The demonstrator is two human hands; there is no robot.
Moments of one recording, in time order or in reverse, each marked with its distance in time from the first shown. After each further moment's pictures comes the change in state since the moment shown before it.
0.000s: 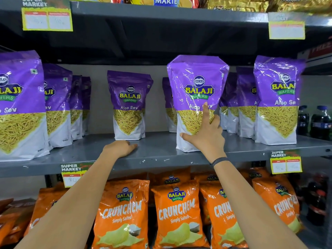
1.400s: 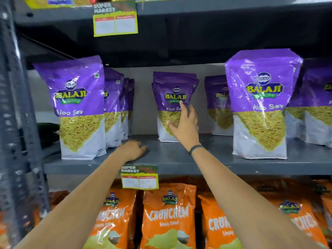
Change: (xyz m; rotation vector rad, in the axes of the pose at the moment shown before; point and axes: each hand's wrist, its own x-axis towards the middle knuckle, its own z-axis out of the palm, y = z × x) left_hand -0.016 -0.109 -0.032 0.028 0.085 -0.005; right_hand 0.006 -0.178 0.124 0.342 -0.049 -0.260
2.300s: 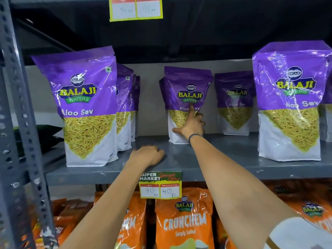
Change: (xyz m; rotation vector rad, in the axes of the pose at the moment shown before) left_hand 0.019 -0.007 0.011 -0.029 -0.080 0.083; right_hand 0.041 -0.010 0.065 -0.163 -0.134 0.372
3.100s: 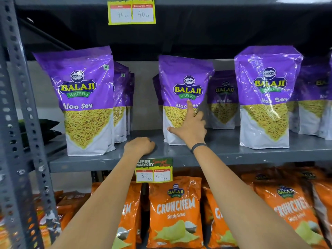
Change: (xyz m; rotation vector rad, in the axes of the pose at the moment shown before) left_hand -0.012 0.001 -0.004 -0.022 0.022 -0.093; right_hand -0.083 0.009 -0.056 -0.051 0.075 -0.085
